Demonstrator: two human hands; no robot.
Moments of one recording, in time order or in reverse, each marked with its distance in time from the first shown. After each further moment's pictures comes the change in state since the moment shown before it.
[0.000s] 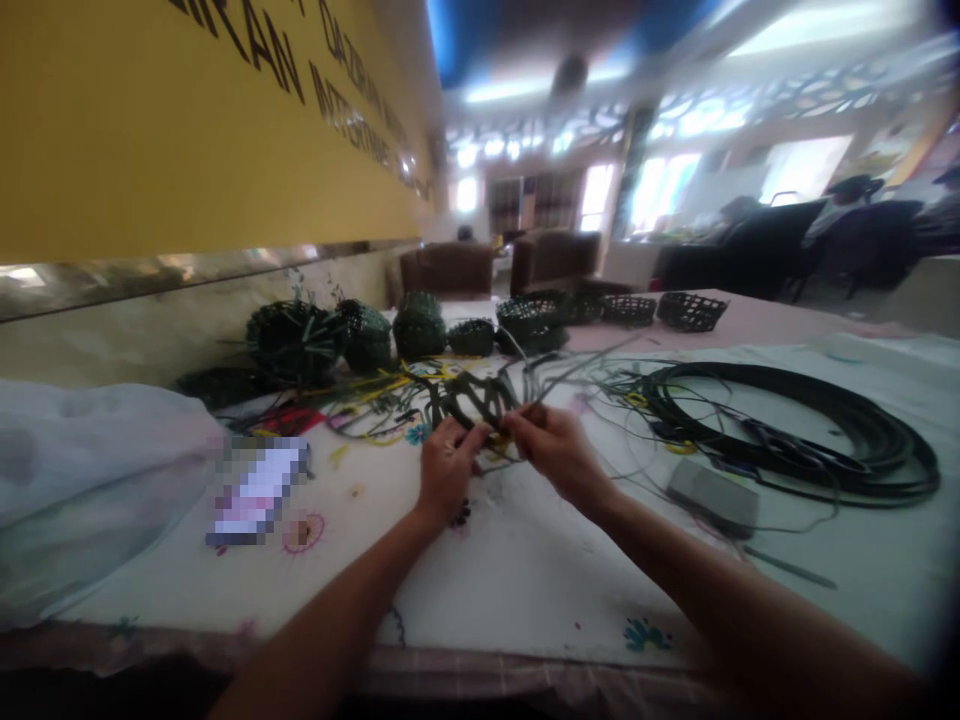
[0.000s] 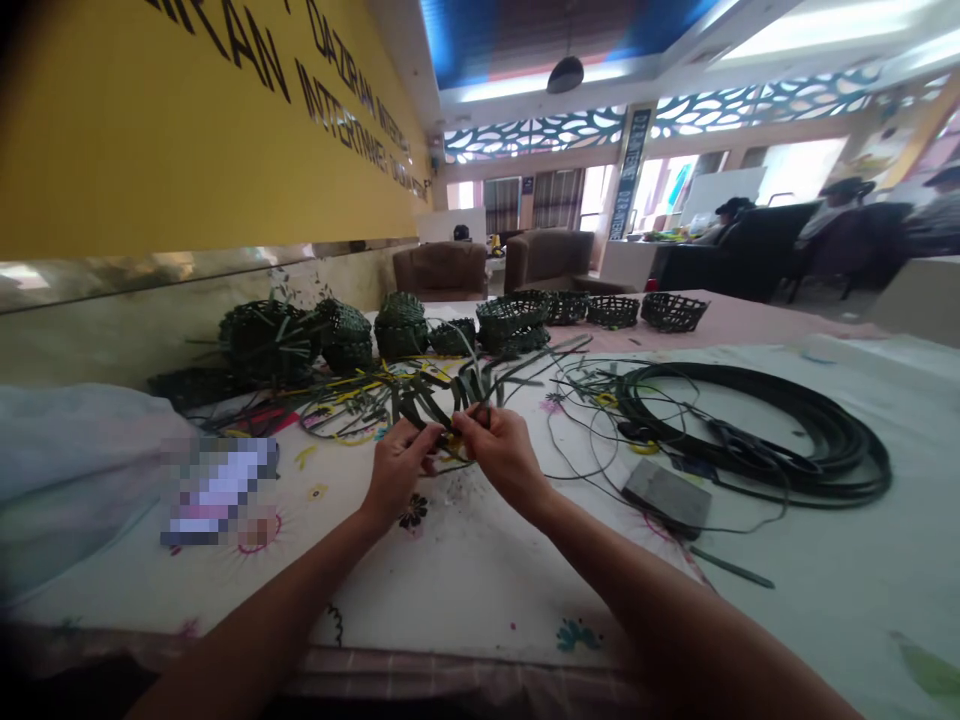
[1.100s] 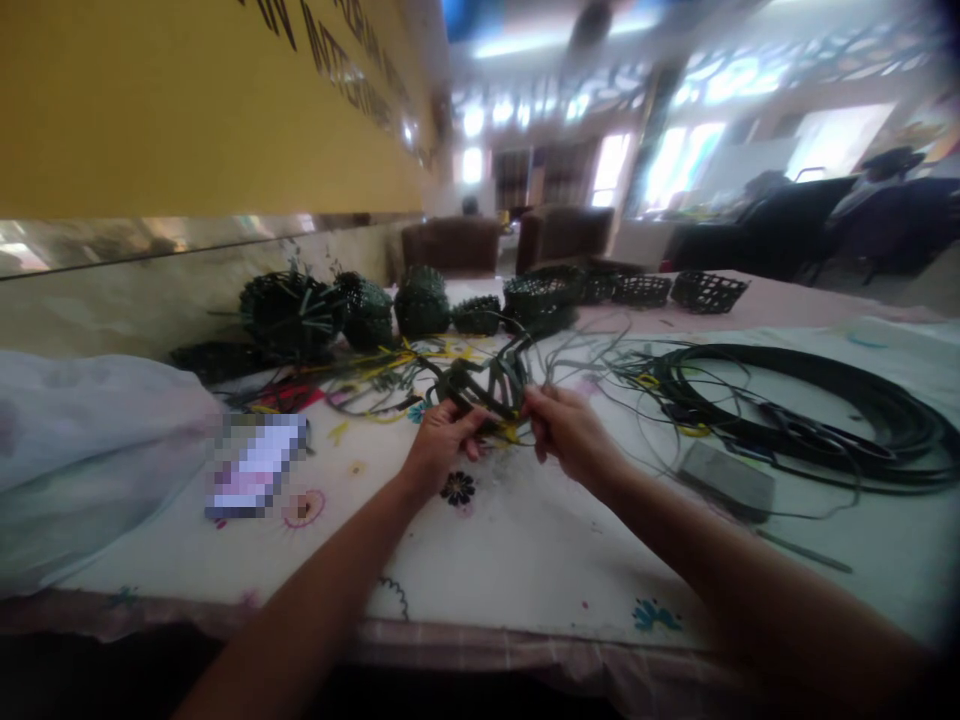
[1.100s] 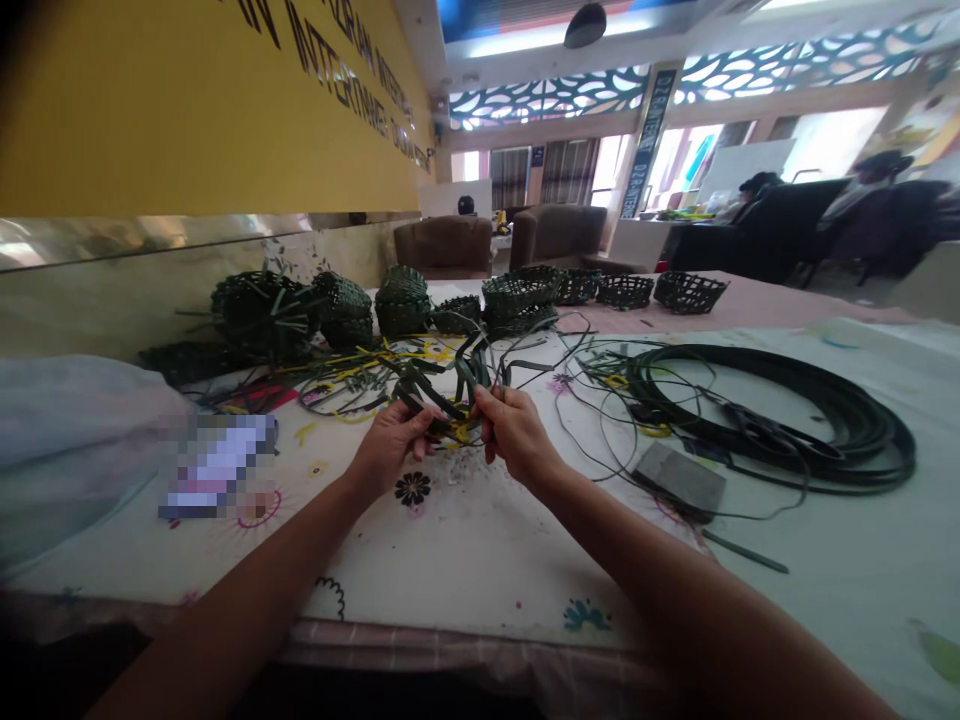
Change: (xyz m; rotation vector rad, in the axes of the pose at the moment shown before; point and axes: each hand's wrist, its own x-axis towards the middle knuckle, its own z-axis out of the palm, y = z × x) left_hand 0.009 -0.007 -0.017 -0.348 -0.200 -0.225; right_hand 0.004 0.015 -0.005 0.164 -0.027 0.257
